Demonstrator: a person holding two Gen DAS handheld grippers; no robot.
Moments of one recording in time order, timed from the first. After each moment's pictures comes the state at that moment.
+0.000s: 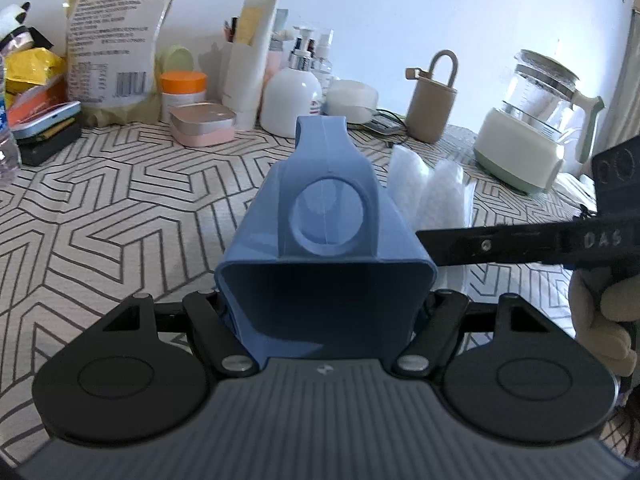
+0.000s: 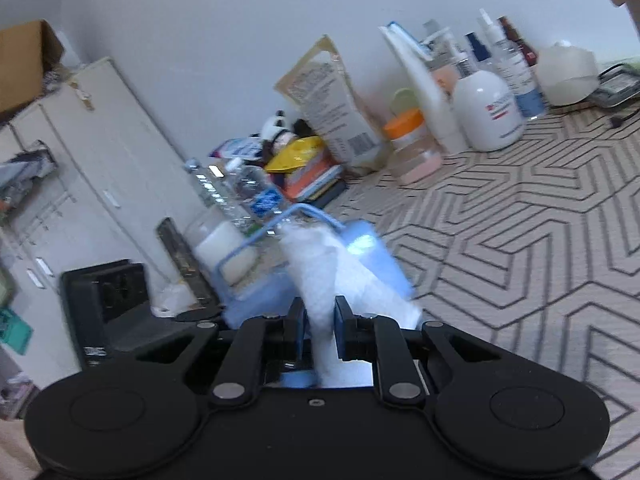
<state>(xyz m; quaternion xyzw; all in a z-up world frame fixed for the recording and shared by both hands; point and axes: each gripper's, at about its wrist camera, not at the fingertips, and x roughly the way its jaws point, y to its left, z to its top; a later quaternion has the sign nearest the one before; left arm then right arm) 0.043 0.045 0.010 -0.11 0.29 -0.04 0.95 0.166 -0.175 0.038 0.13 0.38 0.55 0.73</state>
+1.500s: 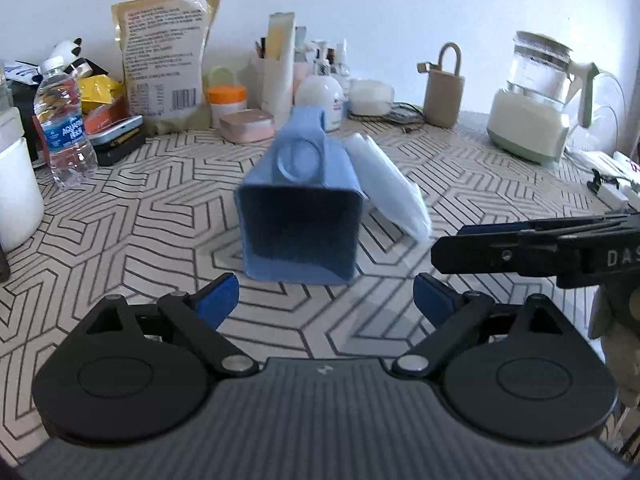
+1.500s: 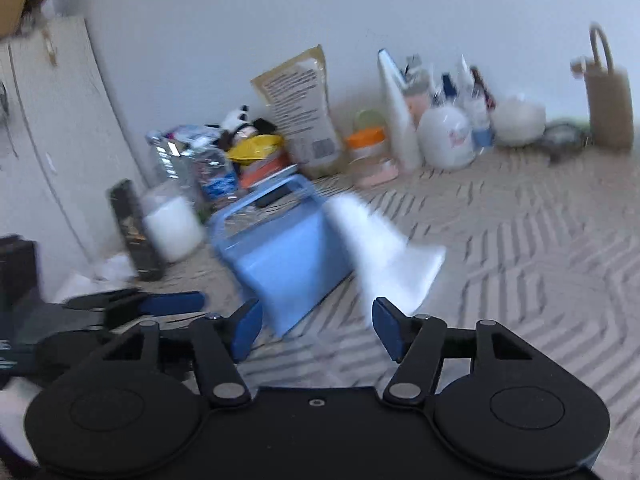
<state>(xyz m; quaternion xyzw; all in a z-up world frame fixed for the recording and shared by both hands) -0.032 0.012 0.018 -0.05 0.29 0.03 0.95 0.076 -0.185 0.049 0.07 0.34 0.47 0.81</state>
